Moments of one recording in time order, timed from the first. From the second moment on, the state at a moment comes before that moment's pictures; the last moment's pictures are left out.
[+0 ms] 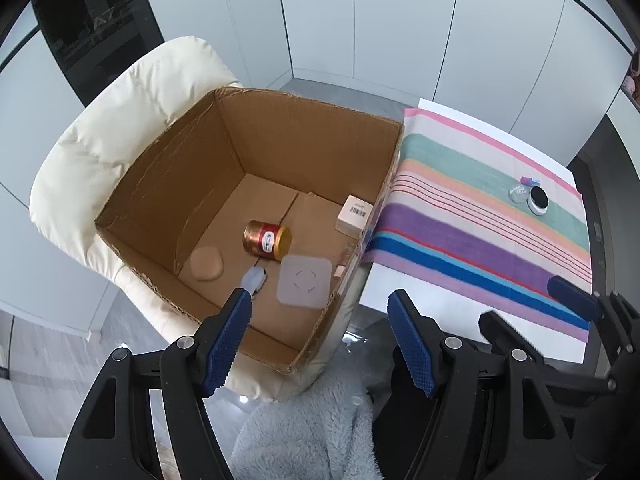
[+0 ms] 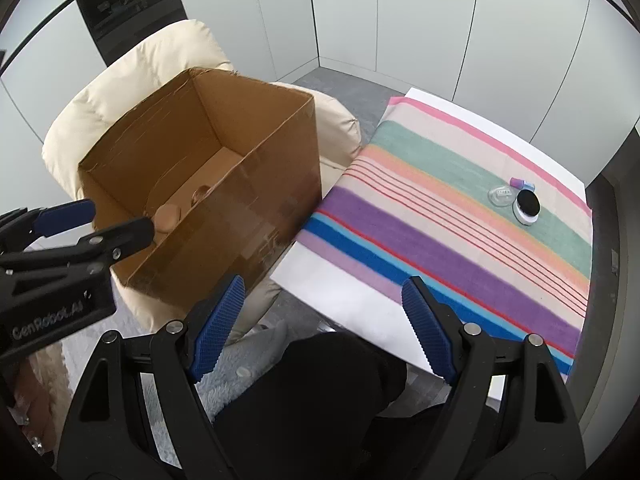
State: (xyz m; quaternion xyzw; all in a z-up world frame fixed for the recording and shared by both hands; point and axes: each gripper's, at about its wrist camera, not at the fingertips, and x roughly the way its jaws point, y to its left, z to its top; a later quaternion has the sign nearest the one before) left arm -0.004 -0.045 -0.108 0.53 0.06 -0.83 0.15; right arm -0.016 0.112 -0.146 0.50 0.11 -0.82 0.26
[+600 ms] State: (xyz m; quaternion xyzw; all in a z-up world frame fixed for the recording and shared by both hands) left arm -0.028 -0.021 -0.120 0.51 0.01 -0.85 0.15; right arm -0.027 0.147 -0.152 0.47 0.10 -0.85 0.23
